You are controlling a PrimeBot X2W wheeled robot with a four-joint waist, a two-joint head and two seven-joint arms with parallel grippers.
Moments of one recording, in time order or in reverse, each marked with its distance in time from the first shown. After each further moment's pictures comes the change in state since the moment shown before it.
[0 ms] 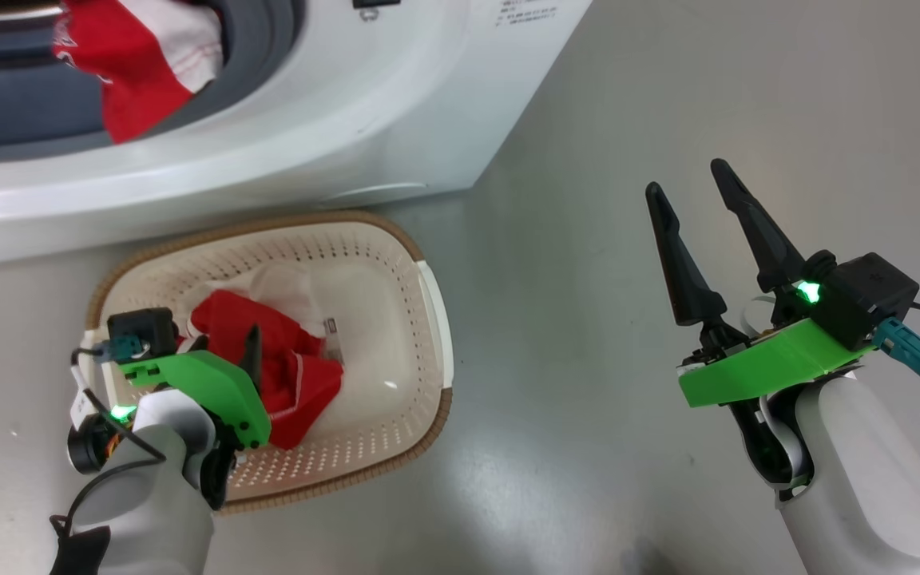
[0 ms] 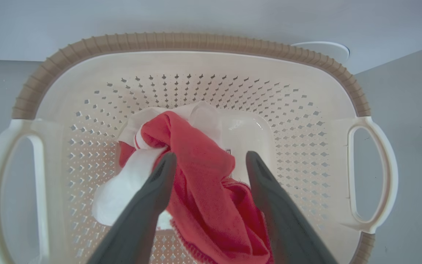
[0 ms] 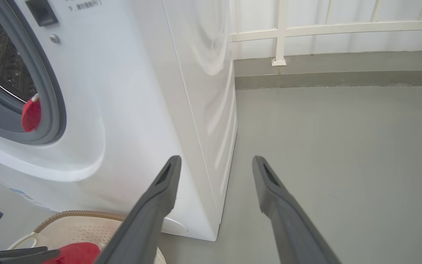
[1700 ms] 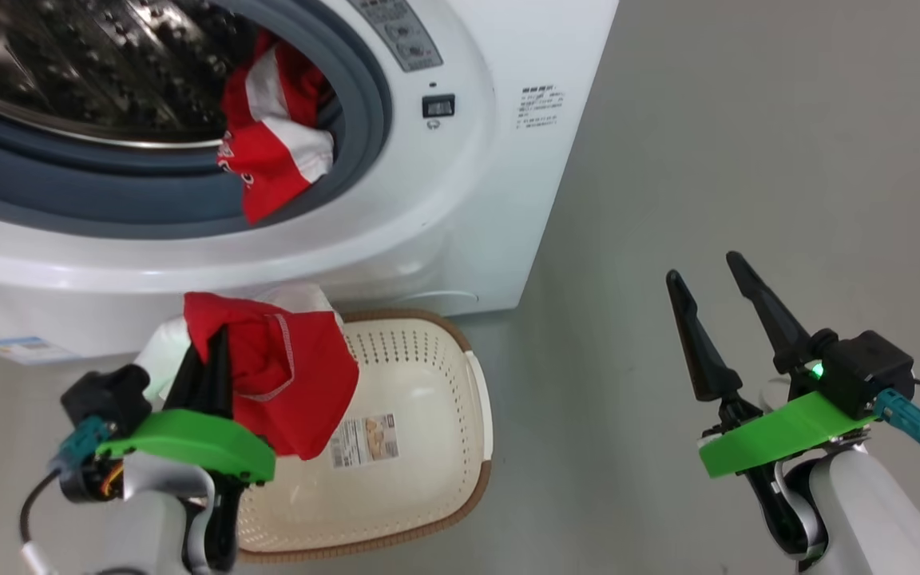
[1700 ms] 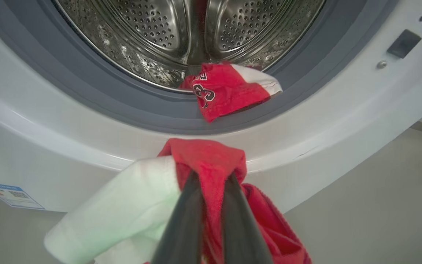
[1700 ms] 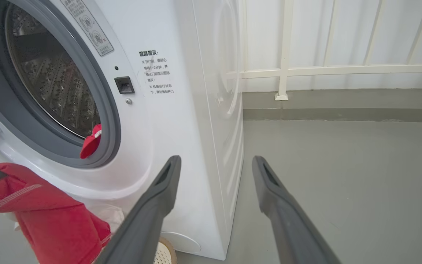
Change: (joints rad) left arm 0.443 -0.009 0.121 -0.823 0.037 0.069 -0.074; right arm 0.163 -0.019 -0.031 0.012 -0.008 0.000 0.000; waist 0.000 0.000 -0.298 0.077
